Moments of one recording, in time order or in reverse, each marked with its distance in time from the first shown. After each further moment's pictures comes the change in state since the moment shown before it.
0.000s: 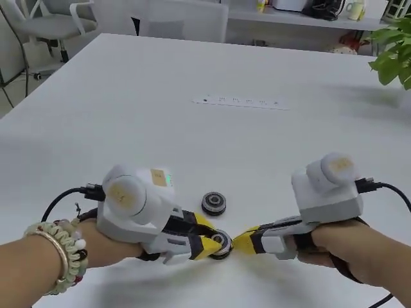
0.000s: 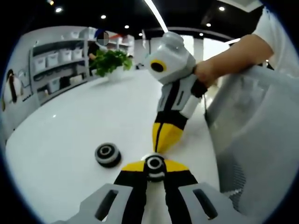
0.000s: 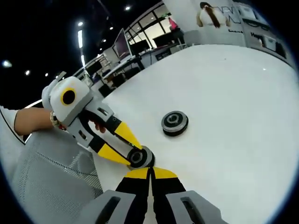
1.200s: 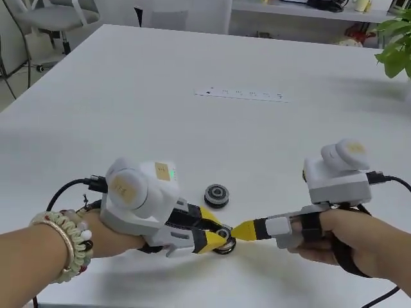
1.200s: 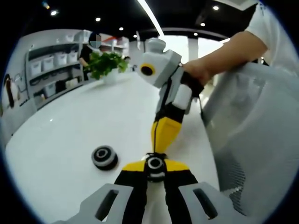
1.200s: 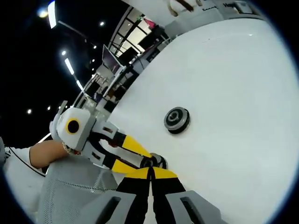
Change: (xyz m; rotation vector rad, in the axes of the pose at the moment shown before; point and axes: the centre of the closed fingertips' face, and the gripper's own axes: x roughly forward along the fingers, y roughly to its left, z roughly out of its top) left arm 0.001 -0.004 0.001 0.036 -0.011 -0.032; right arm -0.003 0.022 0.006 0.229 -0.044 0.111
